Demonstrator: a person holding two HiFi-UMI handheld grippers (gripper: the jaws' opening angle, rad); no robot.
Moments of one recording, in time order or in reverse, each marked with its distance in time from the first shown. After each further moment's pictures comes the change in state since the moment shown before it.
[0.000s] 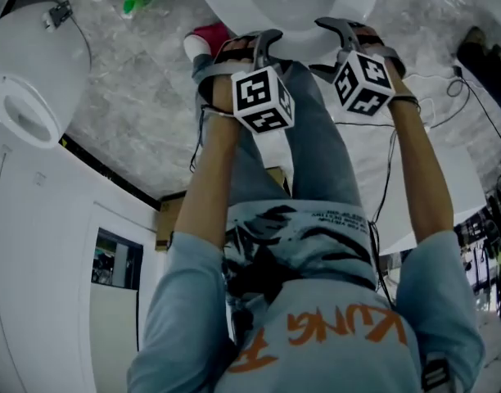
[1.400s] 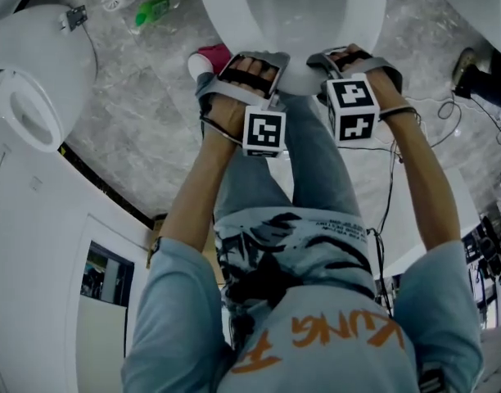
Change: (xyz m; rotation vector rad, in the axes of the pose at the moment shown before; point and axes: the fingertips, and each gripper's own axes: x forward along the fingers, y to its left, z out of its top) left arm -0.016 -0.013 -0.003 0.537 0.094 0.132; right arm -0.023 0.037 0.008 -0.356 0.208 0.208
